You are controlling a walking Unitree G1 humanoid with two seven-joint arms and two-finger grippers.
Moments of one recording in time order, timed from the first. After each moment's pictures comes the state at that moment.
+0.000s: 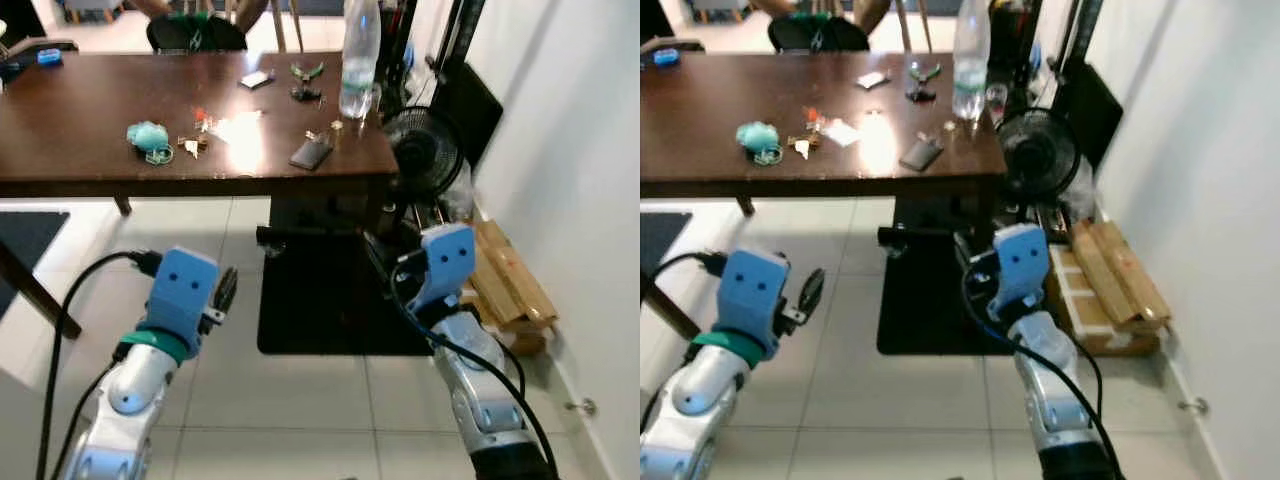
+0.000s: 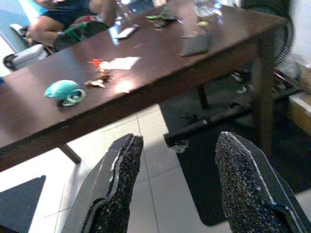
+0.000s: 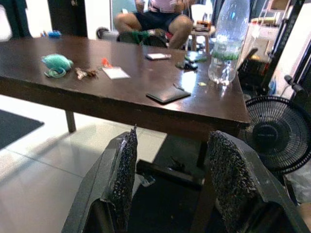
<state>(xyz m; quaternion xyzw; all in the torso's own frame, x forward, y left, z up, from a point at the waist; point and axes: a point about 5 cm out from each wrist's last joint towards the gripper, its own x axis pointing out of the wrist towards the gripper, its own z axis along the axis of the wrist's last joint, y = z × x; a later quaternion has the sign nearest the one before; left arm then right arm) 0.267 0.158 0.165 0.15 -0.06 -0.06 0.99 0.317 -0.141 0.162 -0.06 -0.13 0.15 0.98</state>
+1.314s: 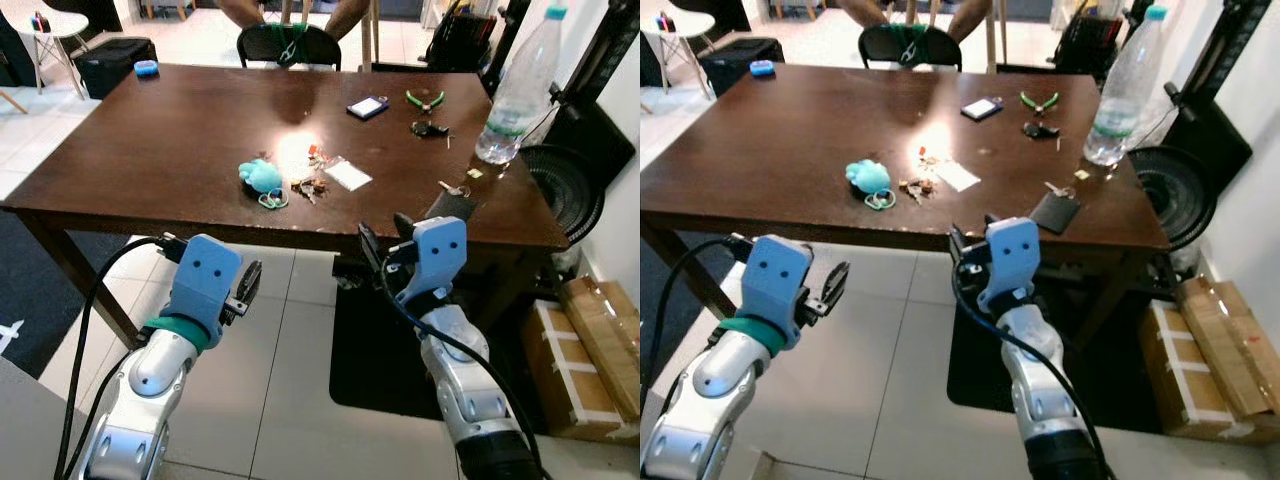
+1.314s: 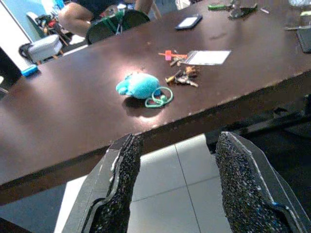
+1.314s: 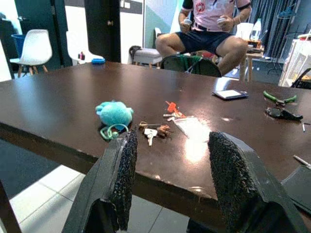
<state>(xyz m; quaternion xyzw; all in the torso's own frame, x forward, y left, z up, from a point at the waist) 0.277 0.144 0.176 0.14 -0.06 -0.10 0.98 0.324 -0.123 0.170 -0.03 -0.16 0.14 0.98</state>
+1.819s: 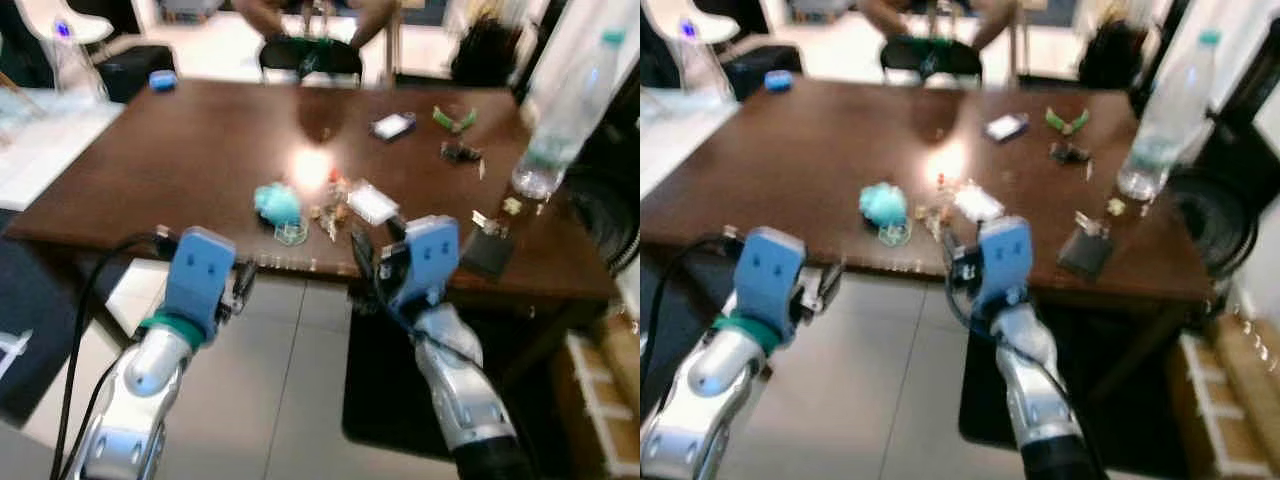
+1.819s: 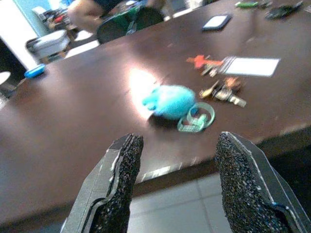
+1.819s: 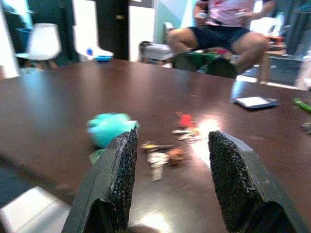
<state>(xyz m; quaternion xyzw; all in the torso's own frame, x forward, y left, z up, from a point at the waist) 0.278 0.144 0.179 0.14 -0.06 -0.10 0.98 0.324 -0.125 0.167 -0.04 -0.15 0.14 0.98</state>
